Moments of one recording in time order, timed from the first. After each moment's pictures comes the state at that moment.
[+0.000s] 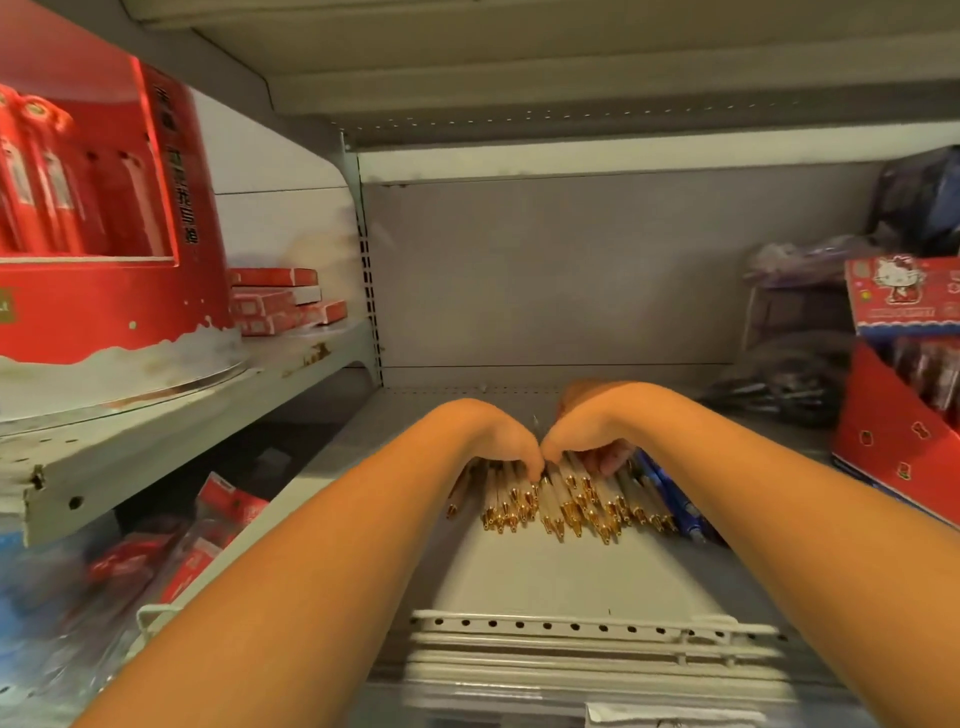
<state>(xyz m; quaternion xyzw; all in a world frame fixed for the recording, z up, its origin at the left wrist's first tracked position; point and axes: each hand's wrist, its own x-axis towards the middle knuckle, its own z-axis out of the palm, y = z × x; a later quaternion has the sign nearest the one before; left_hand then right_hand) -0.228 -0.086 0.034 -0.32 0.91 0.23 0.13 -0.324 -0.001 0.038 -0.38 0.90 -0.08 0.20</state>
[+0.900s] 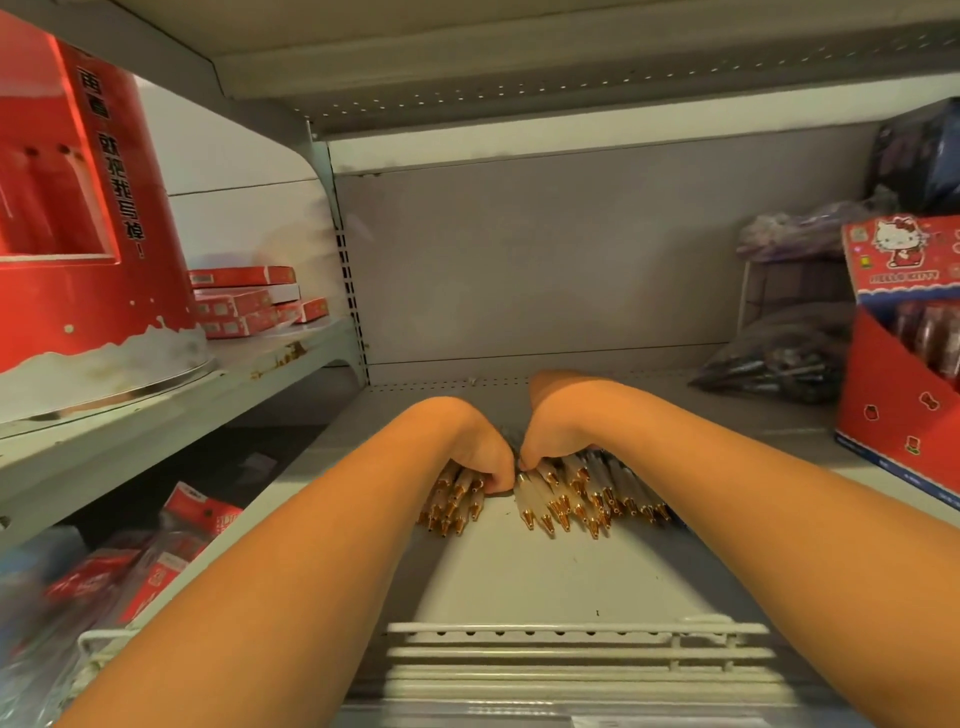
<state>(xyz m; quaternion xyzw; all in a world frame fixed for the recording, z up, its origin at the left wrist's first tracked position) -0.249 -0.100 0.019 -0.32 0.90 0.12 0.26 -0.308 -0.009 0.034 -0.43 0.90 0.02 0.06</state>
